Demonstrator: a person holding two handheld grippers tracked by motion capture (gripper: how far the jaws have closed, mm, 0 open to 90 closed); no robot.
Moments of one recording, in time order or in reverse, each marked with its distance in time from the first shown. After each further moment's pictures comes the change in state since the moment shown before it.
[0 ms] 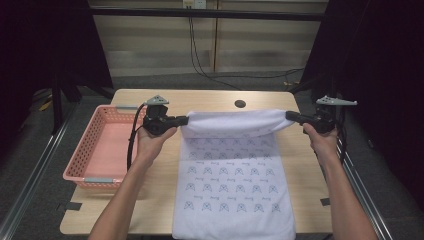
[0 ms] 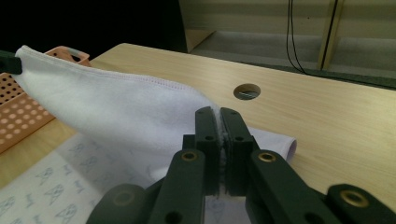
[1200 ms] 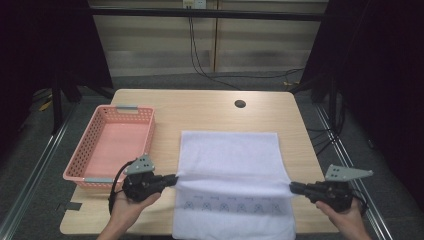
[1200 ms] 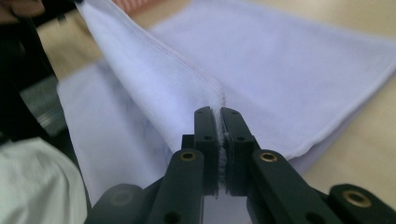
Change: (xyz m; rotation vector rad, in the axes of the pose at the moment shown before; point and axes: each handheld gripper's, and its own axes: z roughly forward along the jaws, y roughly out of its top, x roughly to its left) left arm -0.073 -0.128 -0.069 0.147 -0.101 0.052; right arm 0.111 -0.123 -0.096 0.233 0.169 -0.120
